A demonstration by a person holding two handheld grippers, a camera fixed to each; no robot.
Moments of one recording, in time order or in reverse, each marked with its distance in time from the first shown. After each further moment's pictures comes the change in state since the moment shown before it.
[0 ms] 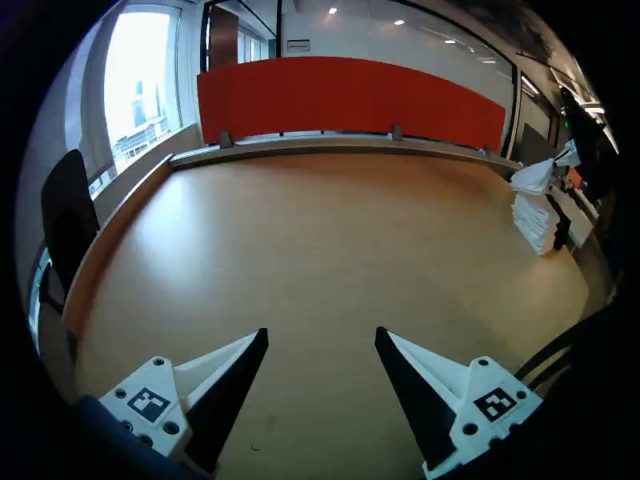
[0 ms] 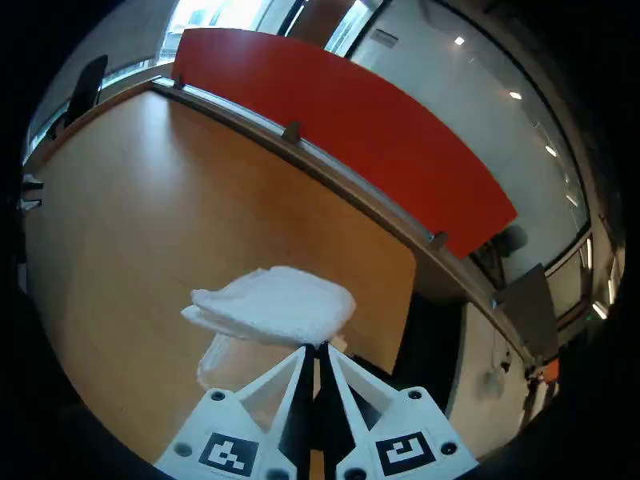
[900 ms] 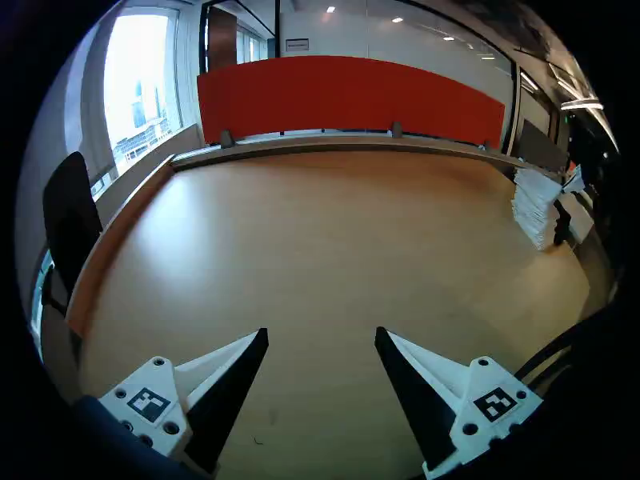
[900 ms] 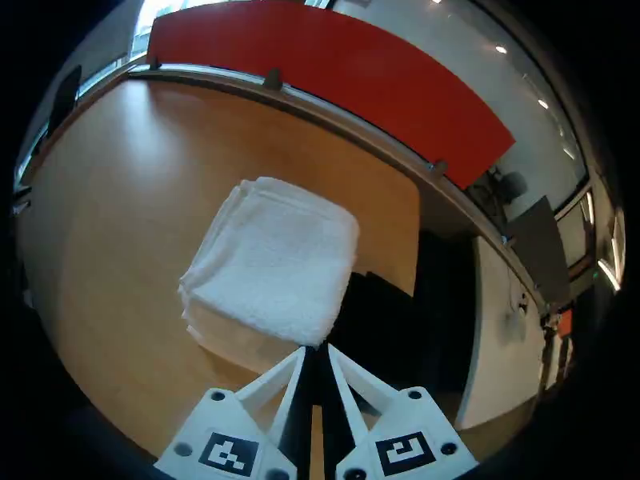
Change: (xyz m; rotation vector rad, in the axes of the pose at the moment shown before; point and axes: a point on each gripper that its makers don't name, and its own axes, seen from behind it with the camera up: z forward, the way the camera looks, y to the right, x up) left arm -0.004 -0.004 -0.008 0.011 -0.008 0.012; right arm -0.098 -0.017 0.016 0.012 -0.154 0.122
